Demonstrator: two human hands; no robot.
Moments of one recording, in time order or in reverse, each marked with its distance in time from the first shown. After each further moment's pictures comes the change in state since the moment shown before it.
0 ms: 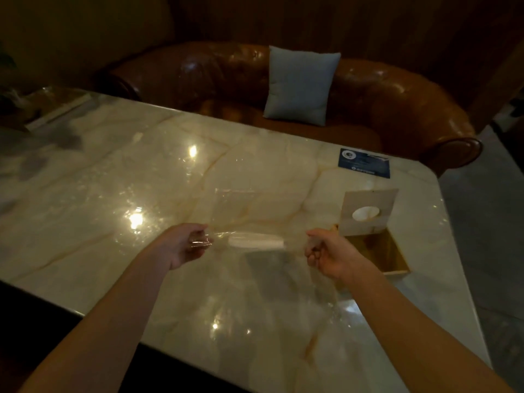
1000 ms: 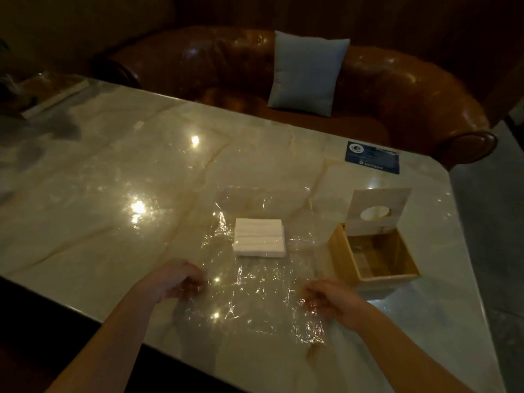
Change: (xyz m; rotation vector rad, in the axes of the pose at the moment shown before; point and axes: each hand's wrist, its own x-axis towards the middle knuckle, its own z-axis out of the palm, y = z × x) left_hand 0.020 -0.065 -0.031 0.445 -0.013 -0.082; right_hand 0.007 0.068 -0.039 -0.325 0.002 0.093
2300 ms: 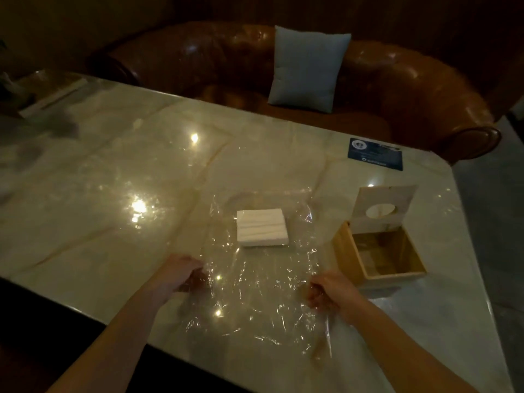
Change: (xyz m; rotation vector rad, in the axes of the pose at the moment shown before) left_hand 0.003 0.002 0.000 -0.005 0.160 0.107; right_hand 0.013 -0.001 0.009 -0.133 0.108 -0.028
